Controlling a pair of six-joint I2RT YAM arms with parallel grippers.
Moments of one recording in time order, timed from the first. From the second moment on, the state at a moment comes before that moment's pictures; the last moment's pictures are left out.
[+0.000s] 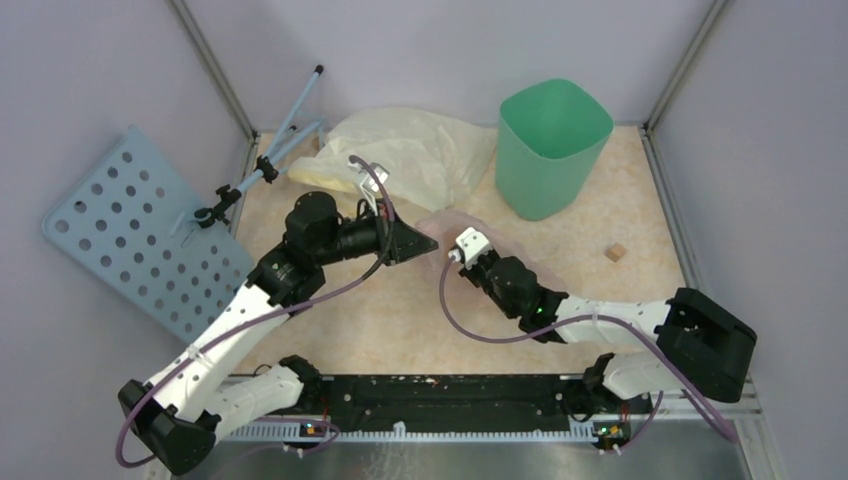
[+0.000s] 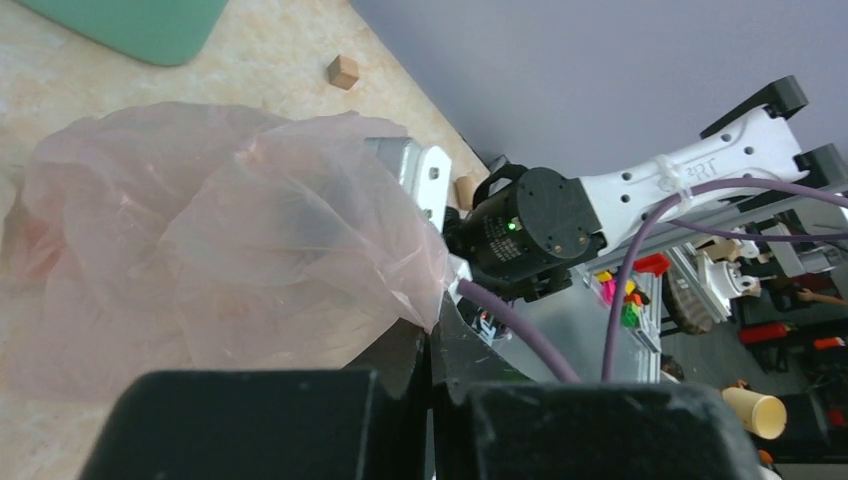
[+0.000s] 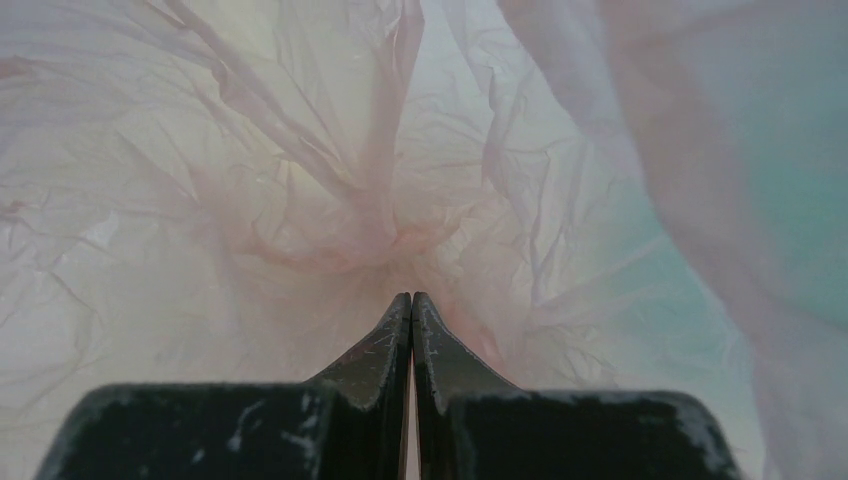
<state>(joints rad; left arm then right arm) -0.61 0.95 0.97 -0.18 0.57 -0.63 1.00 1.29 0.50 0.60 0.45 -0.26</state>
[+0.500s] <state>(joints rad) -0.61 1.02 1.00 -0.08 0.68 -0.71 1.00 1.41 0.52 0.60 0.32 -0.26</state>
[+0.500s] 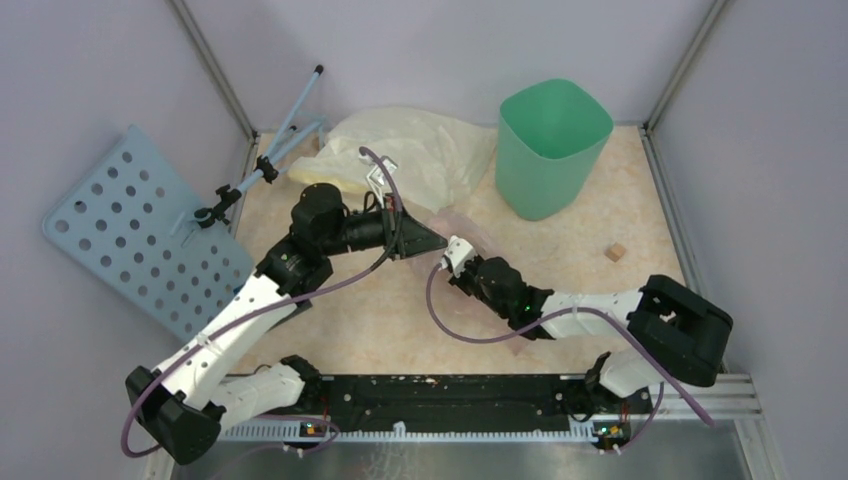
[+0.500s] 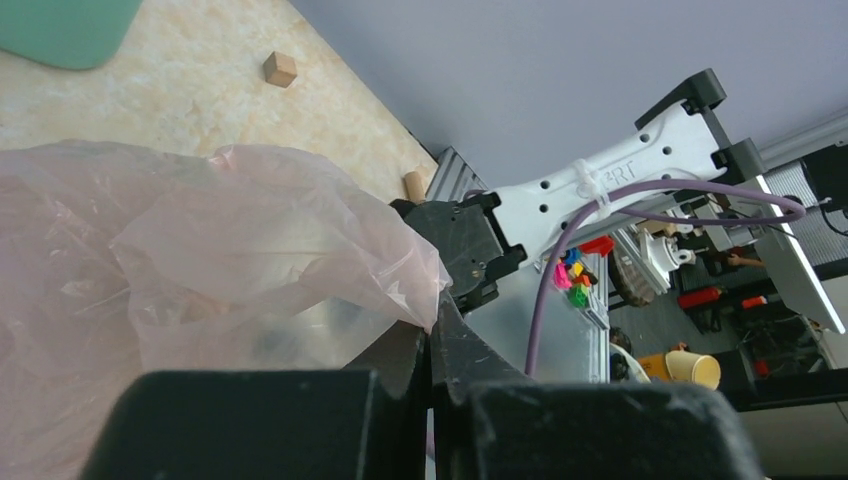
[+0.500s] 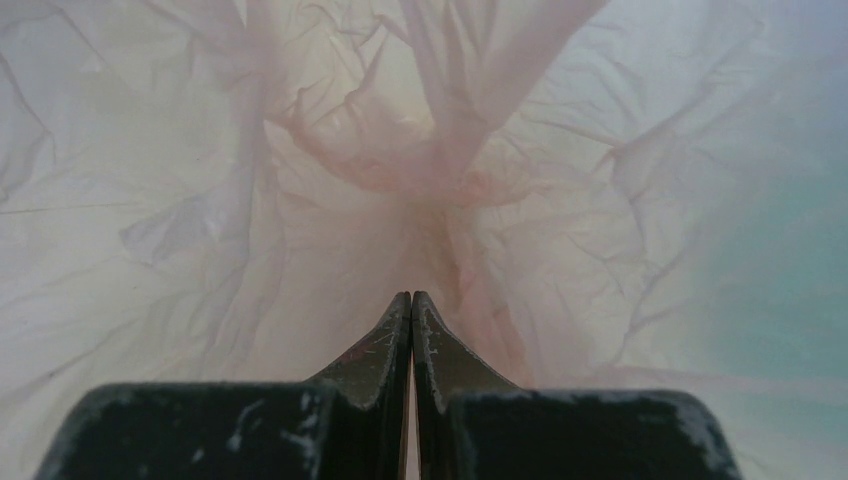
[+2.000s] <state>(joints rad) -1.00 1.13 1.22 0.07 0.76 -0.78 0.93 1.46 0.41 0.84 0.24 0.01</state>
